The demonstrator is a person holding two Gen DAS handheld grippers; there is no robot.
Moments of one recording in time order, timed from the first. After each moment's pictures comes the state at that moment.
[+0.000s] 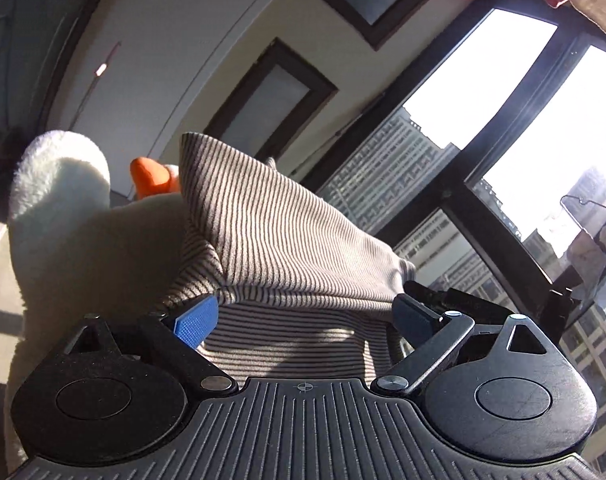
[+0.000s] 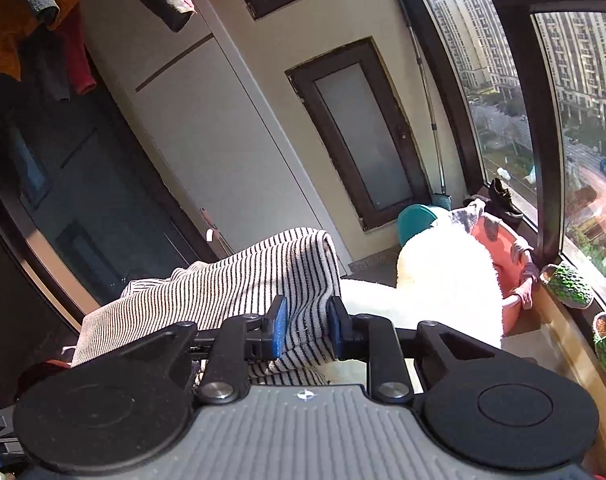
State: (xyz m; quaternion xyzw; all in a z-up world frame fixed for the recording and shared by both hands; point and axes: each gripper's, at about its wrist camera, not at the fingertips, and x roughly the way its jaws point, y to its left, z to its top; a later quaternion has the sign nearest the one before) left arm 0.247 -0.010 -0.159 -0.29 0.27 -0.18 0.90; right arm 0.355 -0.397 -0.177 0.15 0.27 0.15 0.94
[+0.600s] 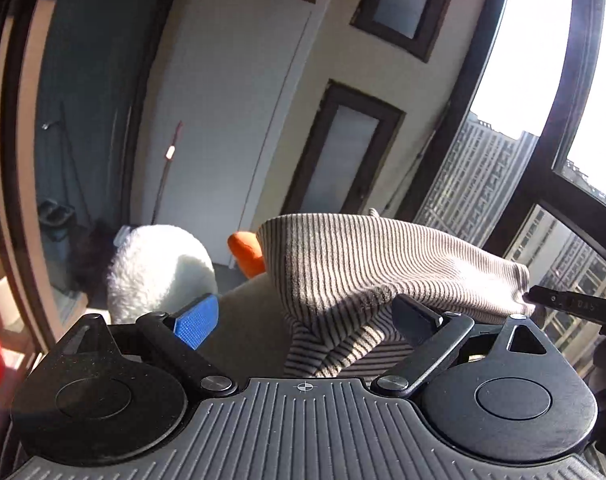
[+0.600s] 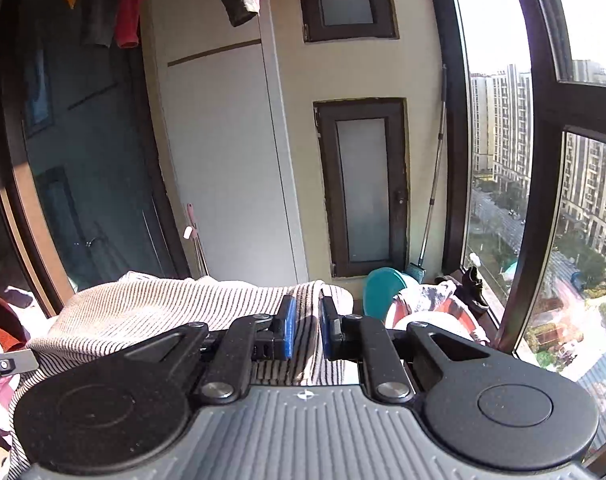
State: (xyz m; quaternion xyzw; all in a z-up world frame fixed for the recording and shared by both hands) left arm 0.257 -0.018 -0.144 -0.15 0.24 -0.06 0.96; right arm 0.355 -0.374 -0.174 0.05 0.25 0.11 0.96
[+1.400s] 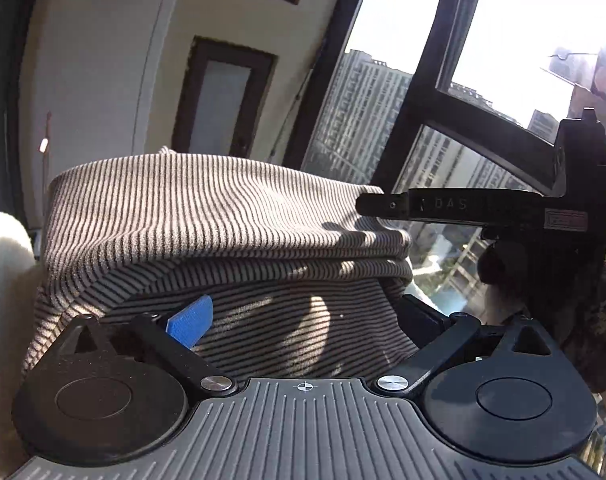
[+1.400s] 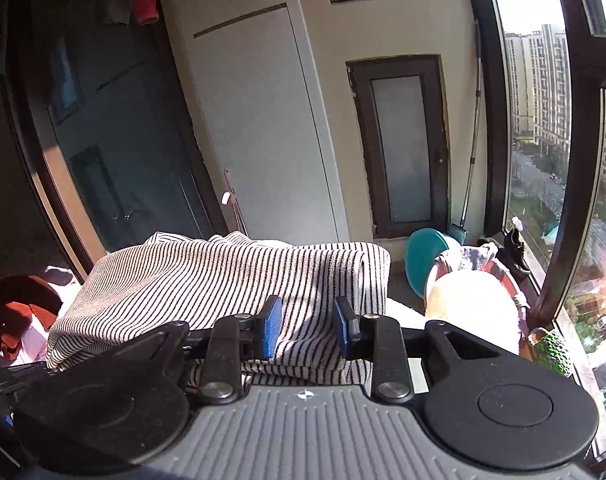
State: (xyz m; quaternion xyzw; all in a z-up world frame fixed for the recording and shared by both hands) left arm 0.262 -0.118 -0.146 -0.10 0.26 -0.23 0.93; right arm 0.363 -0.363 -0.156 0.04 0.27 0.22 0.94
